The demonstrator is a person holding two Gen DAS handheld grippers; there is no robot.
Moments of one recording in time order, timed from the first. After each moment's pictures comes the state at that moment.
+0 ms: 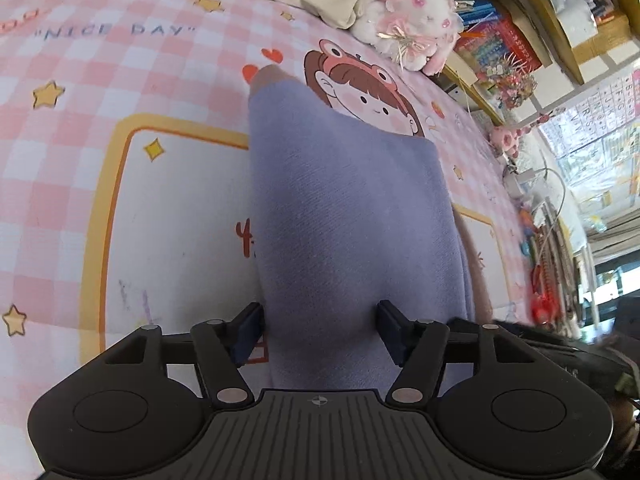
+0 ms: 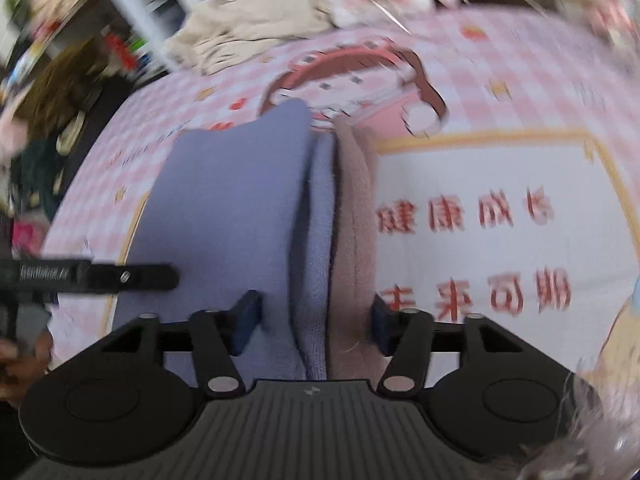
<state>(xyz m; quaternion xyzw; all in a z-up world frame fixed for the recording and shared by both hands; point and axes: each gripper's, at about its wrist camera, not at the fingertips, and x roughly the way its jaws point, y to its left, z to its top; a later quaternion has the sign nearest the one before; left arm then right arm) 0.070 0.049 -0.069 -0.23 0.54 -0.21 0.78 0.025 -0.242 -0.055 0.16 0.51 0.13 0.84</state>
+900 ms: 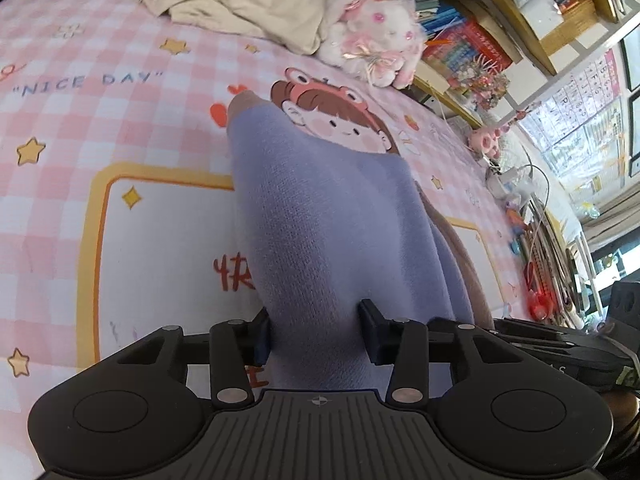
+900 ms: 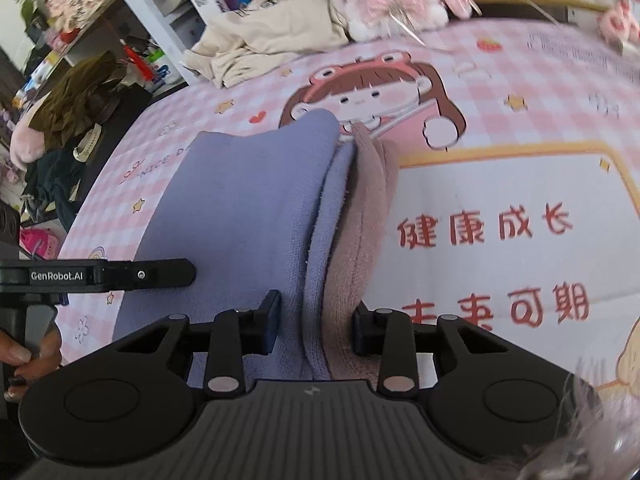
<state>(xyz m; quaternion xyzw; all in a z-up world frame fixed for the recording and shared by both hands) 0.072 0.038 -0.047 -0.19 0.50 -0.23 0.81 0.019 -0.224 -0.041 0.12 0.47 0.16 0.86</state>
